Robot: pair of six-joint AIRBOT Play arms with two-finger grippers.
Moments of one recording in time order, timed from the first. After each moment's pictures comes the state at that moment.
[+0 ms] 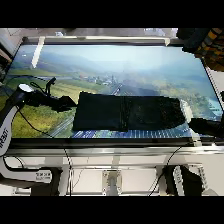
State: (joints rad) left arm 0.20 -1.53 1.07 0.77 -1.27 -1.03; right arm -0.55 -0.53 0.80 -1.18 1.47 1.28
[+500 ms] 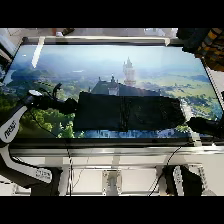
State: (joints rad) left arm 0.16 -1.67 1.06 0.65 -1.20 -0.97; right arm -0.55 -0.52 0.79 -1.15 1.45 1.30
